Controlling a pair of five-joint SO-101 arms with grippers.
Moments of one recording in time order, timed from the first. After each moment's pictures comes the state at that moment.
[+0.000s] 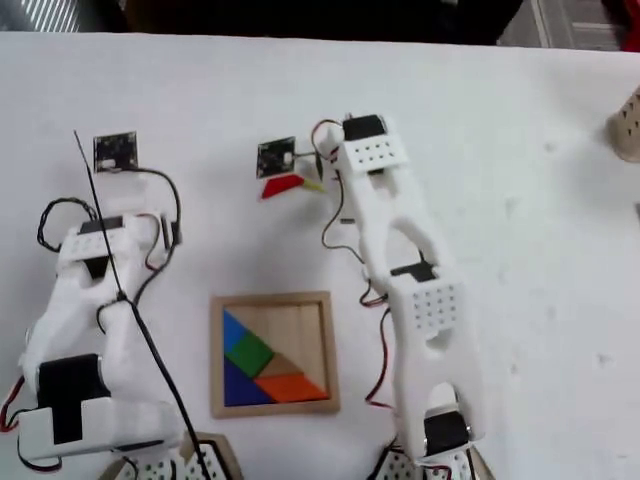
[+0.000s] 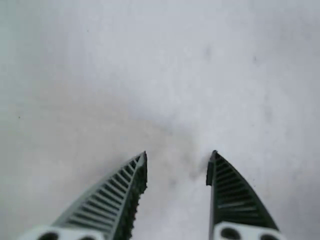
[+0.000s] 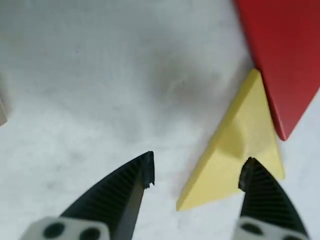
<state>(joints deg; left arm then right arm) -17.1 -3.6 42.3 37.4 -0.7 -18.8 47.1 -41.3 86.2 77.0</state>
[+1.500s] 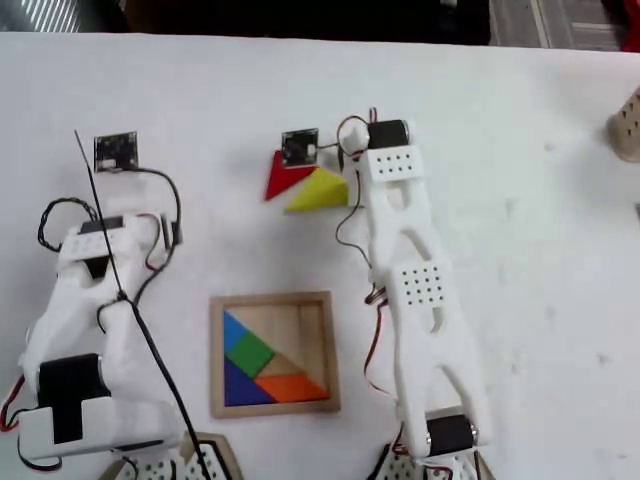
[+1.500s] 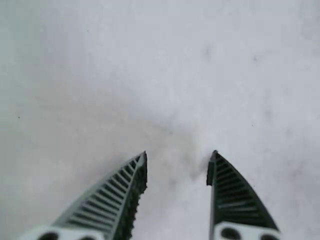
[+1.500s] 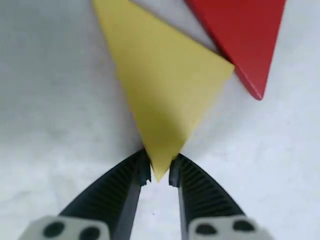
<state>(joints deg) -17.0 -3.6 42.3 37.4 -0.7 -13.5 81.0 -84.8 96.3 79.8</state>
